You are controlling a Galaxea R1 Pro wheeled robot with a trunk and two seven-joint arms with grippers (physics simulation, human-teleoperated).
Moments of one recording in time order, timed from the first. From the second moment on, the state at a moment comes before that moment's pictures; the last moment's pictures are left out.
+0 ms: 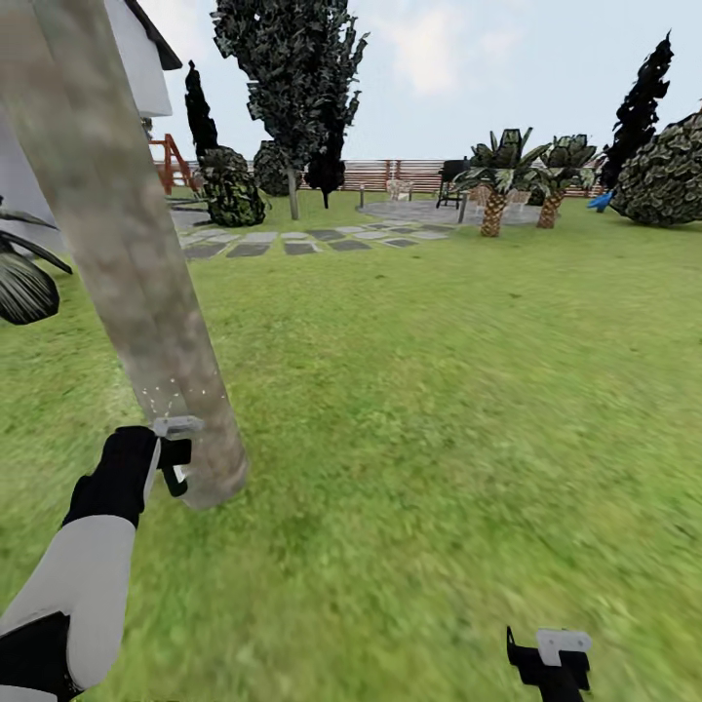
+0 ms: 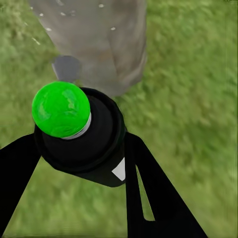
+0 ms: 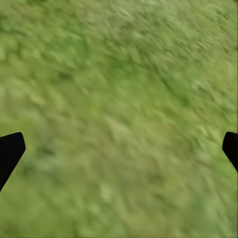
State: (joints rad) left arm -0.89 0.09 0.37 -0.85 -0.40 0.82 -0.17; right arm -0.45 -0.12 -0.14 -0.06 0.24 -0.60 -0.25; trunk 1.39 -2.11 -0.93
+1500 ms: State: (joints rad) left arm -0.73 0.12 0.43 -0.85 -0.40 0.77 -0.10; right arm -0.45 -0.12 -0.14 -0.06 0.24 -0.60 -0.25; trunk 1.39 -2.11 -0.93
